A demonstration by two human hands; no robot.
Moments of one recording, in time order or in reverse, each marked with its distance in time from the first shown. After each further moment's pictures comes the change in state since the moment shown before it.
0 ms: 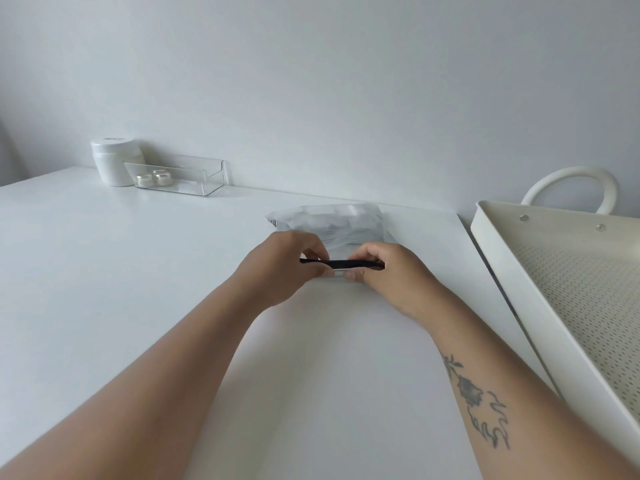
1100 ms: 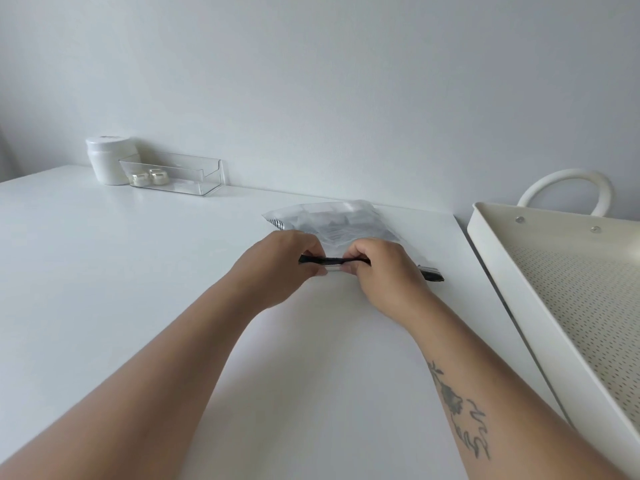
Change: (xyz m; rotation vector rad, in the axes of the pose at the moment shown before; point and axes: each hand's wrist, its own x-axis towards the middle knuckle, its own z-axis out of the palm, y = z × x) left_hand -0.003 0.010 -0.005 0.112 0.005 0.057; right_hand 0.001 -0.013 0.011 -0.244 0.133 -0.055
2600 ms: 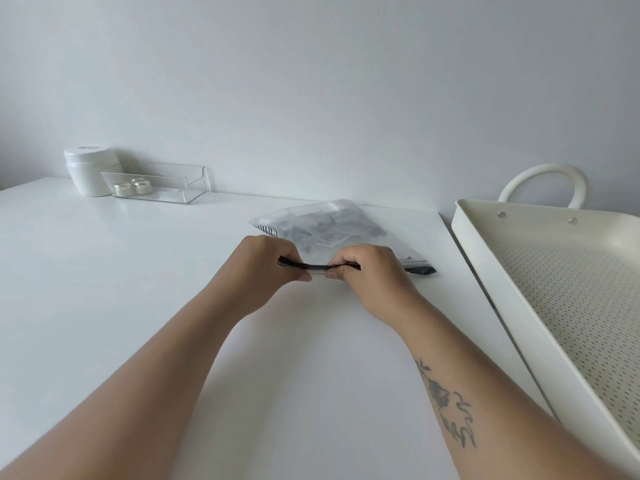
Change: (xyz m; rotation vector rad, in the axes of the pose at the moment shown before) left_hand 0.000 -0.012 0.002 -0.176 0.049 -0.081; right_hand -0.001 0.009 0.002 0.142 -0.001 -0.047
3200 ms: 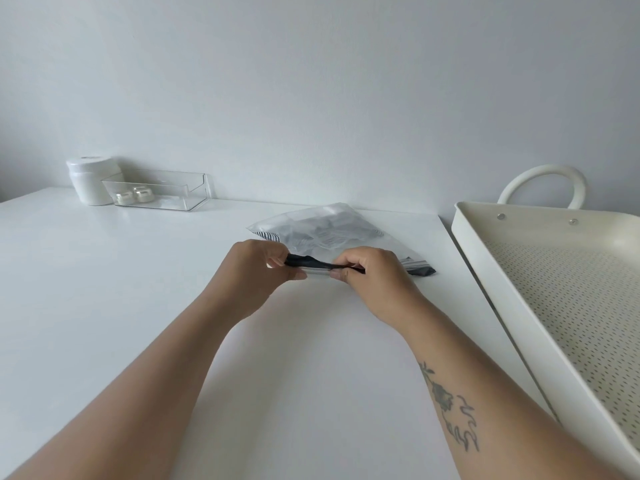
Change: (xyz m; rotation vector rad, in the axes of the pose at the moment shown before) left_hand 0.002 -0.012 0.000 -0.028 0.104 0.019; right_hand 0.001 0.006 -0.002 0.039 0.012 0.005
